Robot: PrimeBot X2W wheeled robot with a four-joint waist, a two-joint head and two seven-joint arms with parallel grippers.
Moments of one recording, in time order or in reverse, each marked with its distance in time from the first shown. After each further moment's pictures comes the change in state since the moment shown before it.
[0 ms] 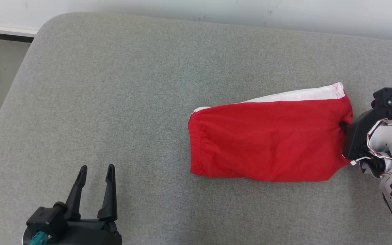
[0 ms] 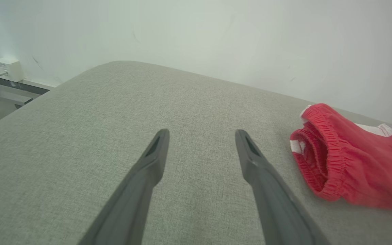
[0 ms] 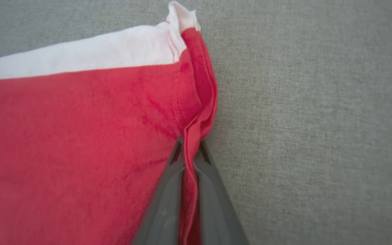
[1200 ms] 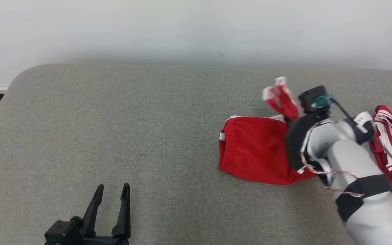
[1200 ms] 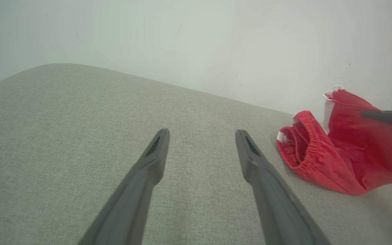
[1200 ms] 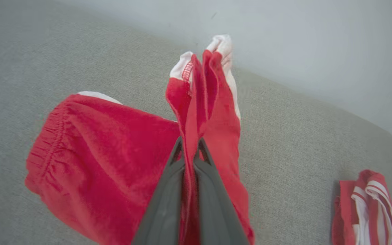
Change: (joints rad) left arm 0.054 -0.011 -0.059 0.043 -0.032 0.003 0.000; right arm 0.100 0.155 -0.026 -0.346 -0.408 -0.001 0.064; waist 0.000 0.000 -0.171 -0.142
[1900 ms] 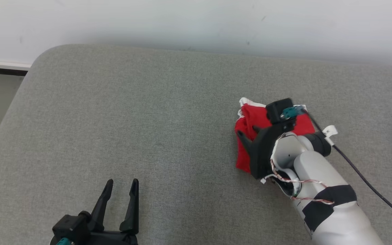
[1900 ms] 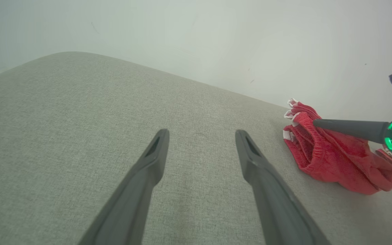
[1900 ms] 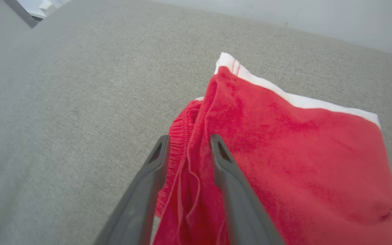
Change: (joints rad) left arm -0.024 0.000 -0.052 0.006 -0.033 0.005 0.000; right arm 0.041 0.188 -0.015 0.018 0.049 0.000 0.014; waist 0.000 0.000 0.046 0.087
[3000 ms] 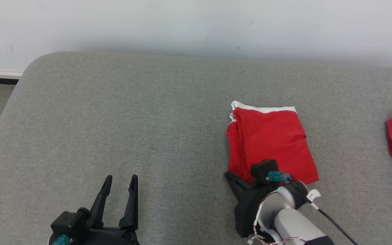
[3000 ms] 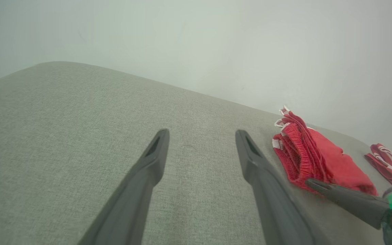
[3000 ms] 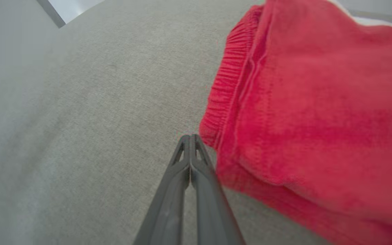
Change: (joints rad) left arm -0.018 -0.001 0.002 -0.003 -0.003 0.003 -0.001; right arm 0.217 0.004 0.131 -0.010 0.056 0.000 -0.343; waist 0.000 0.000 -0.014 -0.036
